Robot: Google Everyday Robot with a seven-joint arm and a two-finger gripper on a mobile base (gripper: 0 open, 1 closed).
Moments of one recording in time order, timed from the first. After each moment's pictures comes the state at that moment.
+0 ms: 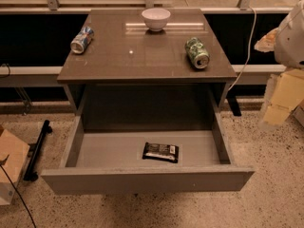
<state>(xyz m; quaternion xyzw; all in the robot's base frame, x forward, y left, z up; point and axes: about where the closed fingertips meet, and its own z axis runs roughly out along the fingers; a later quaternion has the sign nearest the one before) 0.438 -0.216 0.977 -0.60 0.78 -0.04 0.16</state>
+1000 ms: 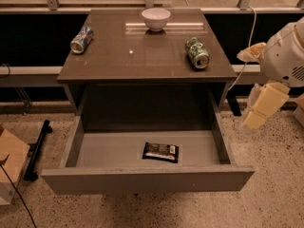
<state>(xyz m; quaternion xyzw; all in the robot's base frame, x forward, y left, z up) 0.460 -0.195 0.943 -0.61 0.75 0.05 0.24</state>
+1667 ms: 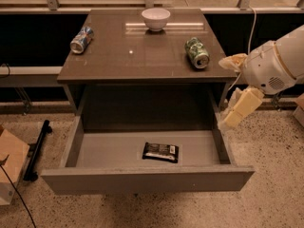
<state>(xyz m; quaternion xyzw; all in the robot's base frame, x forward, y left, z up) 0.496 -0.173 0.905 -0.60 0.72 0.13 0.31</state>
